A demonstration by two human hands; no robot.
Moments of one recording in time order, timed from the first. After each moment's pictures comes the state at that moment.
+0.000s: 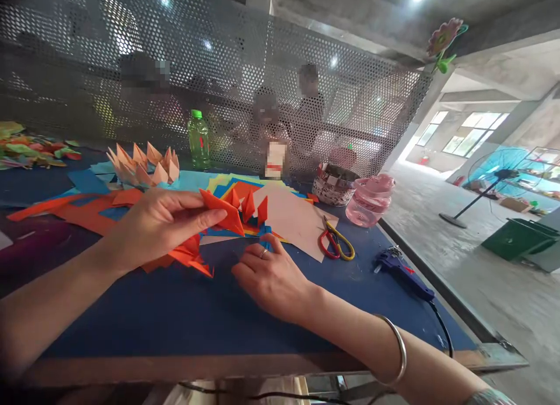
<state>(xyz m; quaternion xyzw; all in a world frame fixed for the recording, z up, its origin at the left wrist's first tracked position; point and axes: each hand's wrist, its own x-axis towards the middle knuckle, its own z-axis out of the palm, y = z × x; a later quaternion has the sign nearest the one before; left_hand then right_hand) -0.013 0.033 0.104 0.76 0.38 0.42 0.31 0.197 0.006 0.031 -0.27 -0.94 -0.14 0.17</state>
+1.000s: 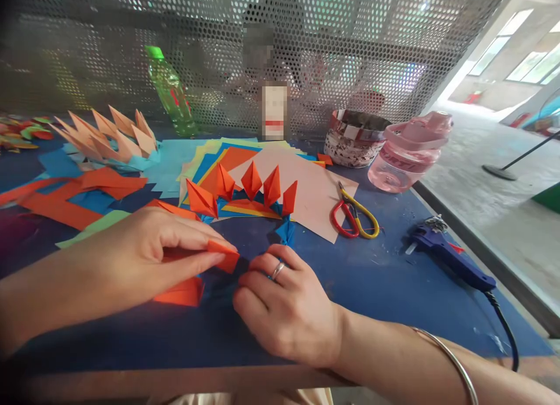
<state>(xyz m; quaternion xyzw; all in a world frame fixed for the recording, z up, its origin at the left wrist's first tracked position) 0.015 0.034 0.084 0.86 0.40 0.15 0.27 0.223 -0.019 0.017 -0.27 -0.91 -0.07 0.32</state>
